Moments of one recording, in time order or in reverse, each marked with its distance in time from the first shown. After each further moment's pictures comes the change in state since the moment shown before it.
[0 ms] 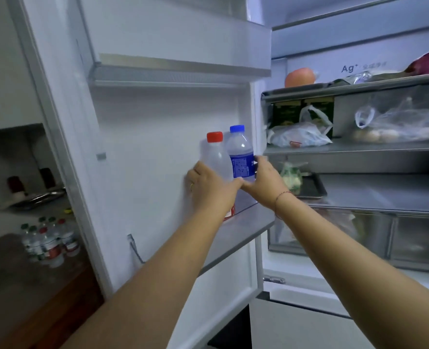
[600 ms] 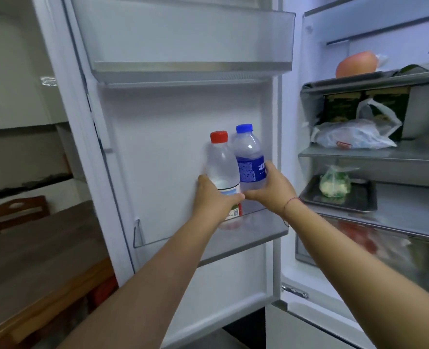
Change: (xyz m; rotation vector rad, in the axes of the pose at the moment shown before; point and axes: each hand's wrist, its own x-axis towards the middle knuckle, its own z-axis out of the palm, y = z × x) left_hand -0.016 -0.008 0.007 -0.177 0.043 -0.184; right_hand 0.023 0.032 0.015 0.266 -0.257 -0.047
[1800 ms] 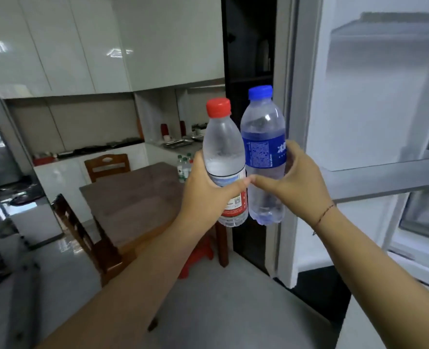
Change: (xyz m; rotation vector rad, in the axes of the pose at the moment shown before) left_hand -0.144 -0.121 -0.349 -0.160 0.133 0.198; right_hand -0.204 -0.232 0.216 0.165 -0.024 -0.312
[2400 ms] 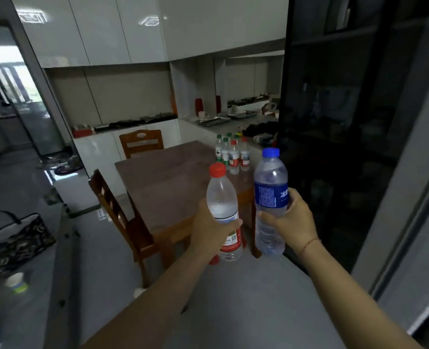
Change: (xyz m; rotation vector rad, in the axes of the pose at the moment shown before) left_hand 0.068 -0.238 -0.097 0.105 0.077 -0.426; right_hand 0.026 0.135 0.240 0.179 -0.111 0.403
